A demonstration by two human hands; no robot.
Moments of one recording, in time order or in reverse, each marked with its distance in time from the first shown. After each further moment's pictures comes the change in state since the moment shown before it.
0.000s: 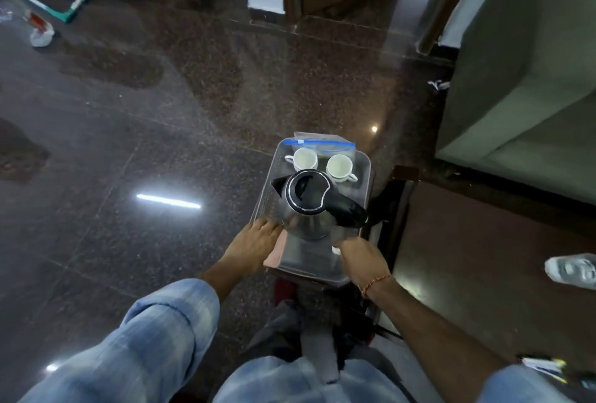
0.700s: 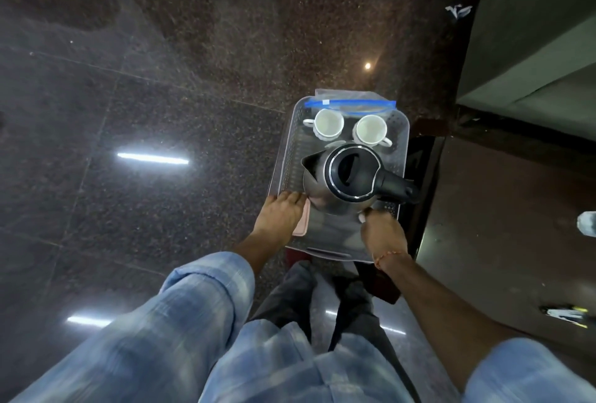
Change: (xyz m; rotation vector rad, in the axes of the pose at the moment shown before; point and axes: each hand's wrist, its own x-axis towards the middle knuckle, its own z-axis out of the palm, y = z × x) left_hand 0.055 -0.034 0.044 -0.101 -0.018 0.025; right_hand 0.066 -0.027 0.053 0.210 0.009 0.434
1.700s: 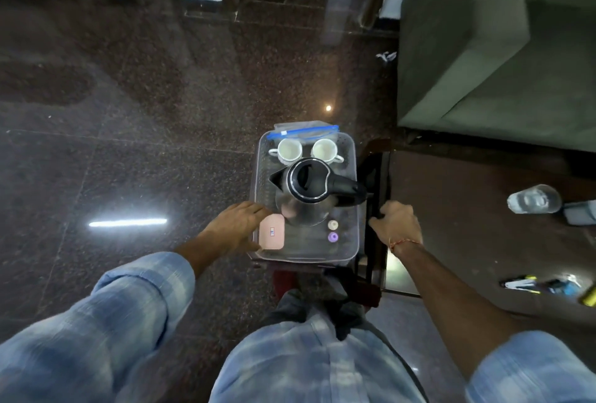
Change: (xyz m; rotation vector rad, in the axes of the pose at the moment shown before) left_hand -0.037 -0.049 -0.055 -0.035 0.037 0.293; right_hand -0.057 0.052 -0.085 0.325 0.155 0.353
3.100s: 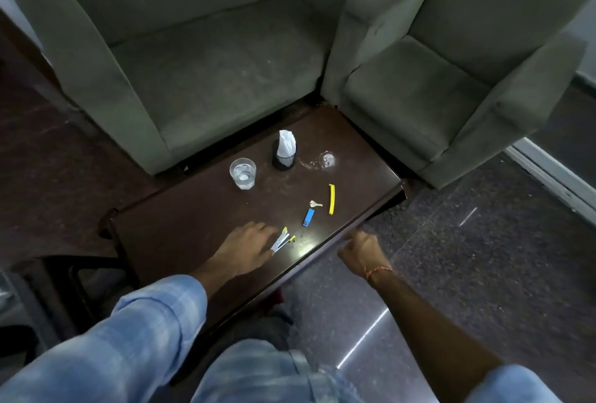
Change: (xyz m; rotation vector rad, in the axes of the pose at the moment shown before) left_hand 0.263 0.616 -0.005 0.183 -0.022 0.620; right_hand -0.067 0.551 -0.166 0.496 0.200 0.434
